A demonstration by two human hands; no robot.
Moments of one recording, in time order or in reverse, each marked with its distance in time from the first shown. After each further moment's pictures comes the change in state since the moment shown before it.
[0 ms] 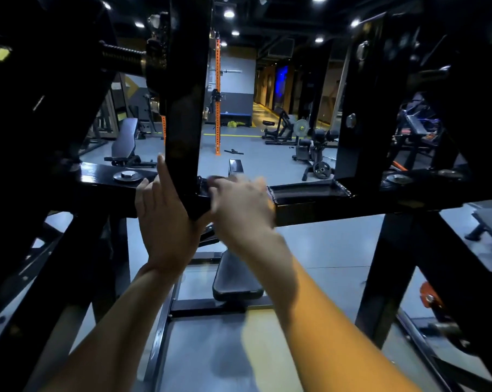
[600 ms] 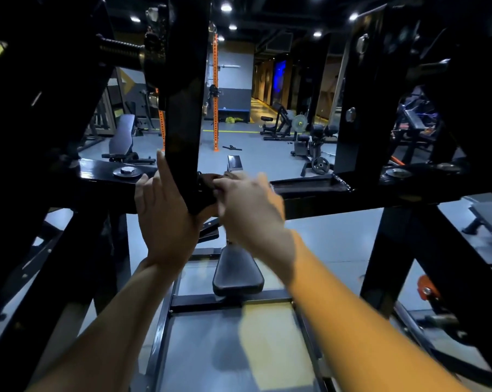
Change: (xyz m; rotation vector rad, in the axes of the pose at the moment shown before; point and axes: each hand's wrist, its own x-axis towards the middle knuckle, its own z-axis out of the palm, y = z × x) left_hand 0.002 0.002 -0.004 -0.023 -0.001 -0.010; right_hand -0.005 0.015 -0.001 -0.058 0.046 -0.079
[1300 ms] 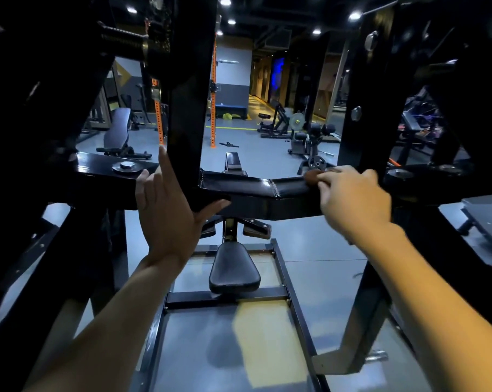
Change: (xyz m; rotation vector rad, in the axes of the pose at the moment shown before) left_hand -0.003 -0.001 0.001 0.014 -0.016 0.010; right_hand -0.021 0.116 -0.056 -0.248 0.055 0.349
